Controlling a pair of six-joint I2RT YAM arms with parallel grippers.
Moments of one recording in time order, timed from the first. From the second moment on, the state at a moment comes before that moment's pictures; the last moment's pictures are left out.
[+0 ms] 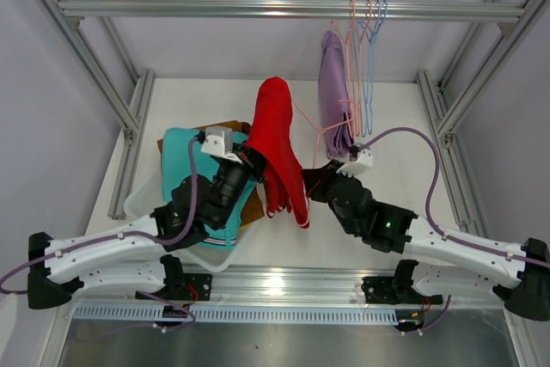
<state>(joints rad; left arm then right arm) -1.21 0.95 0.86 0.34 -0.79 -0.20 1.14 0.98 0.78 -0.07 0.72 0.94</state>
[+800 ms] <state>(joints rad) -1.21 0.66 1.20 -0.16 -0.52 -0.17 0.98 1.00 0.70 -0.02 0.58 0.91</state>
